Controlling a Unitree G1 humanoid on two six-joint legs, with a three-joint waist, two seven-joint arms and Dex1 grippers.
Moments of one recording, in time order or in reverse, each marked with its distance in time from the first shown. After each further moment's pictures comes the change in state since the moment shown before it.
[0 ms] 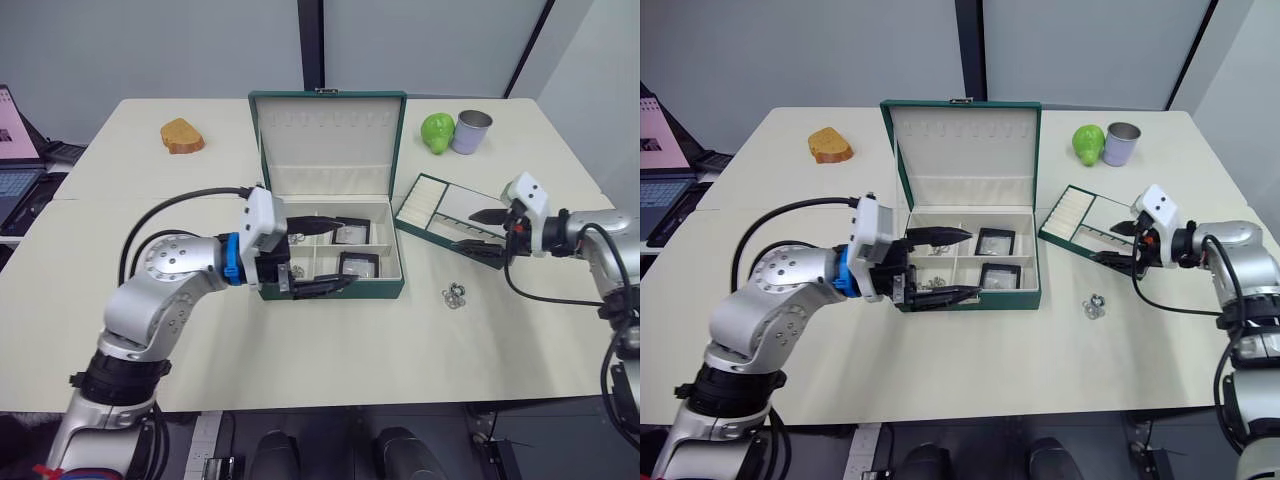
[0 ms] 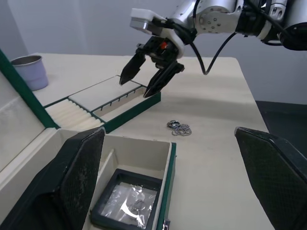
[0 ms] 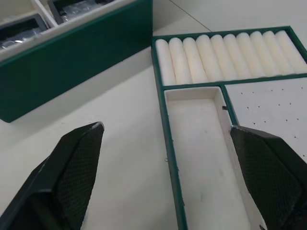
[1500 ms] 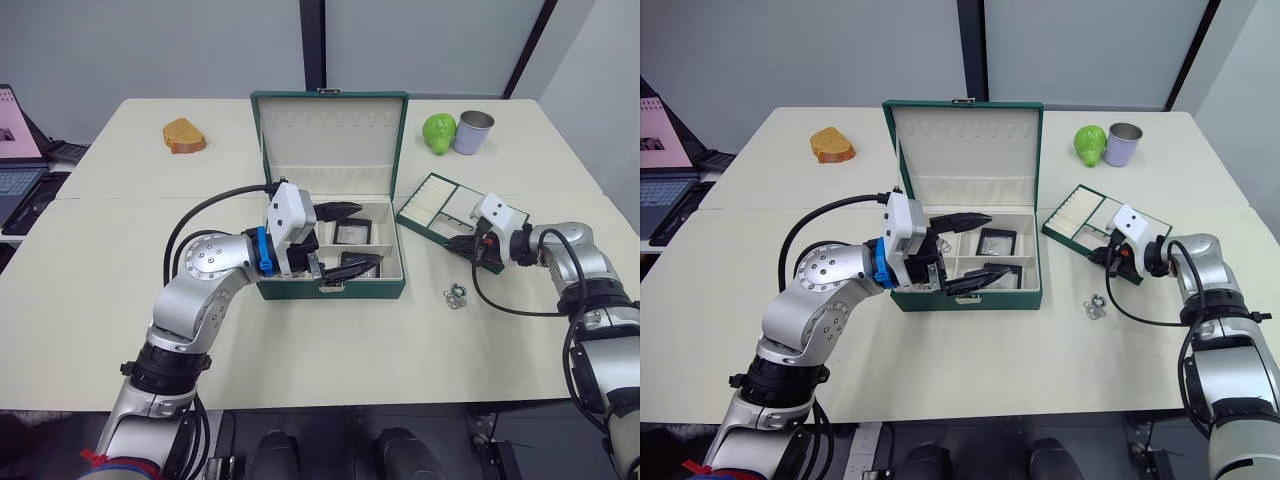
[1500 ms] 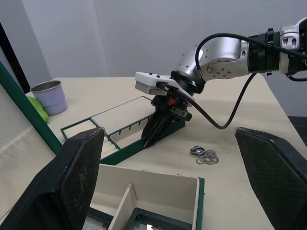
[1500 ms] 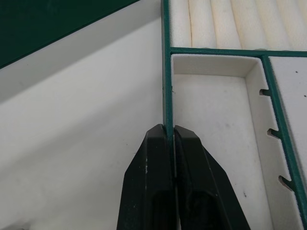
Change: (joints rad) left arm -0.041 -0.151 -0.030 0.074 0.136 -0.099 0.085; right arm -0.078 0.127 -0.001 0.298 -0.155 -0.197 -0.046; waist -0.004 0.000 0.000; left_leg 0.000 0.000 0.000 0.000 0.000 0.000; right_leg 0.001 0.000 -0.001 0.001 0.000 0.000
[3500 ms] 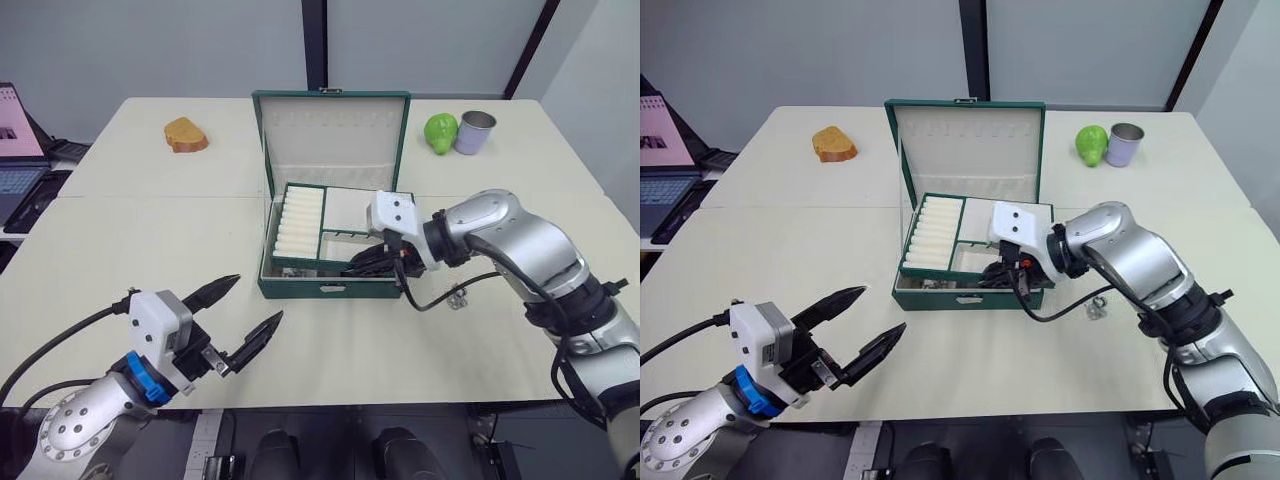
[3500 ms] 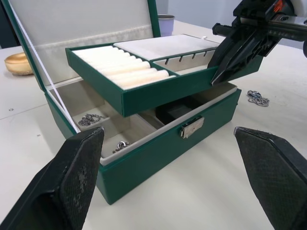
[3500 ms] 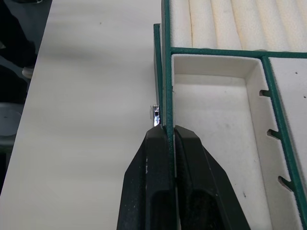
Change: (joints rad) left arm 0.924 0.078 0.466 -0.581 -0.158 -0.004 0.316; right arm -0.047 0.048 0.338 -1.073 0.267 0.721 0.002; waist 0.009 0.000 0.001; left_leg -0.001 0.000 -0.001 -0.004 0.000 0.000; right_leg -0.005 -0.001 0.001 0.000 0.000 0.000
